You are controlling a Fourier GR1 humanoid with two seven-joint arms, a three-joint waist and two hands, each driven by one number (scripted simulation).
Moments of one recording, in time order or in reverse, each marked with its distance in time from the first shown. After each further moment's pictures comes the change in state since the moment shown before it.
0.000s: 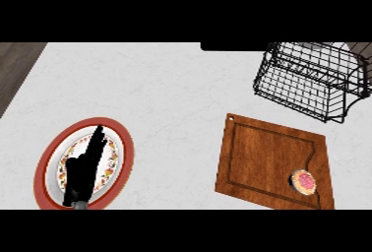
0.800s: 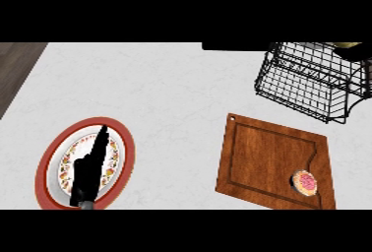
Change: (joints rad) left arm -0.002 -0.036 -0.007 0.007 -0.039 0.015 -0.011; right arm -0.160 0.177 0.019 0.457 0.093 -0.237 -0.124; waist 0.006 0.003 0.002
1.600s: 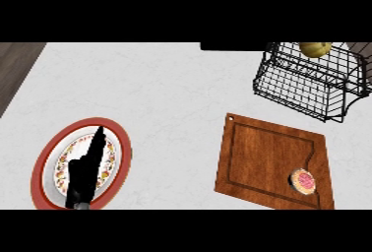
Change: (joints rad) left arm 0.016 0.006 0.018 -0.019 0.005 -0.013 0.015; right arm -0.066 -0.003 -0.290 0.122 -0.280 -0.122 -0.141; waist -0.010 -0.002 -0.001
